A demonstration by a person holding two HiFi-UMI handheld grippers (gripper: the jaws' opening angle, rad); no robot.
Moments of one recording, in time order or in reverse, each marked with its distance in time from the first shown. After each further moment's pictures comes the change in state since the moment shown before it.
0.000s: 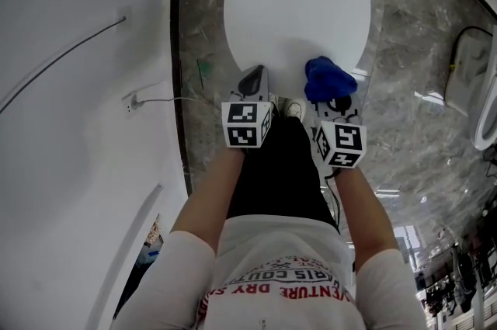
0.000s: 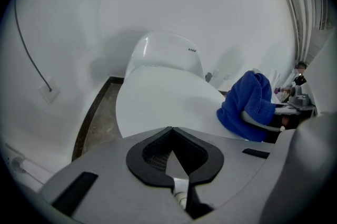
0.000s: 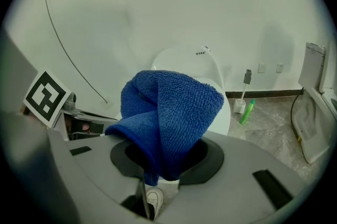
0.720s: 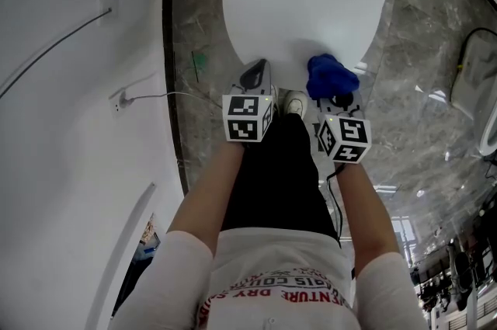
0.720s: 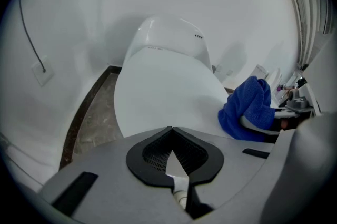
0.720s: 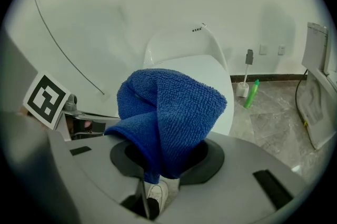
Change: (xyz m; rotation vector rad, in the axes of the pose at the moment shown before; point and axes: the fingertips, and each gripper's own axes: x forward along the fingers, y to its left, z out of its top) left arm 0.052 0.018 -0.049 -0.037 0.043 -0.015; right arm 0.049 -0.010 -0.063 0.069 0.095 0.030
